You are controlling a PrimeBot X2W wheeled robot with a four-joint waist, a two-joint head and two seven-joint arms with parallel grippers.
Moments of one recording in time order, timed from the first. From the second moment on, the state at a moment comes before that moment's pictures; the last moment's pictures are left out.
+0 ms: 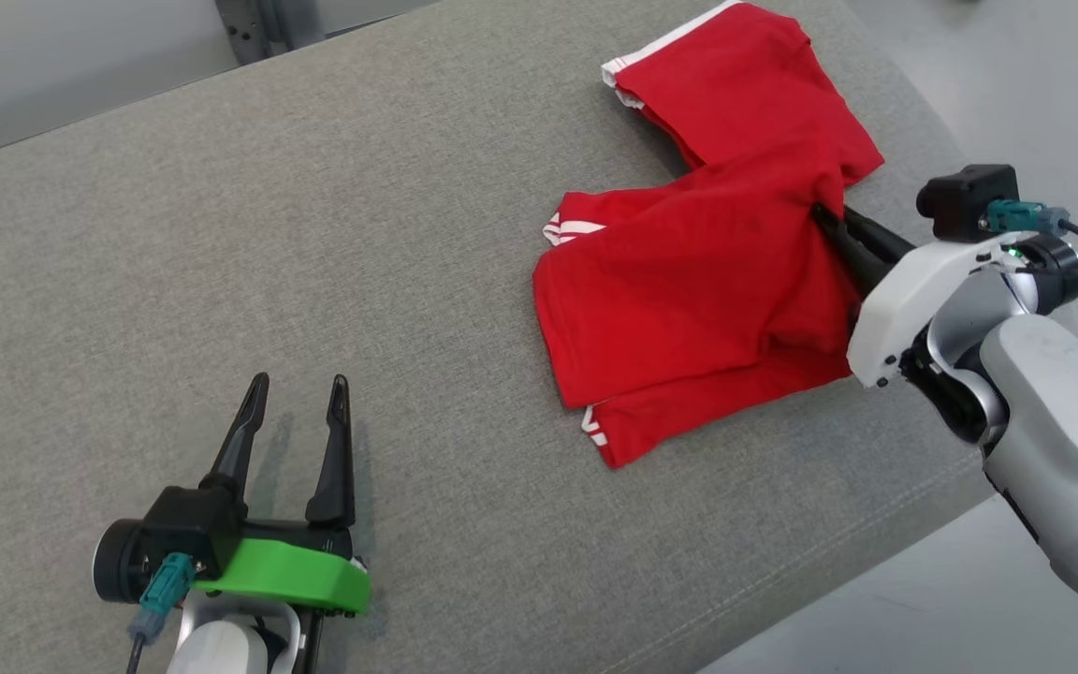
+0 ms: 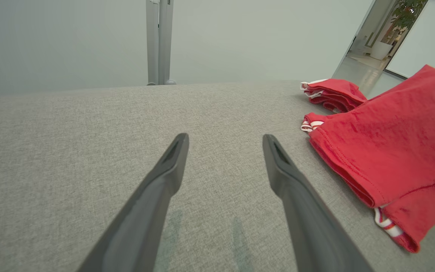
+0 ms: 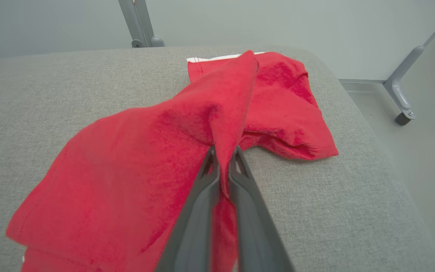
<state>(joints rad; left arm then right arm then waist) -0.11 0.09 -0.17 0.14 -0.25 -0.06 -0.26 -0.70 -0.42 0.55 0.54 0.64 0.13 0.03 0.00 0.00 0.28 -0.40</state>
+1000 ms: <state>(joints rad) -0.14 0.06 -0.21 0.16 -0.26 -0.08 -0.26 -1.02 -0.66 0.49 0.80 0.51 0.13 0.10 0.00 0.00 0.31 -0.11</state>
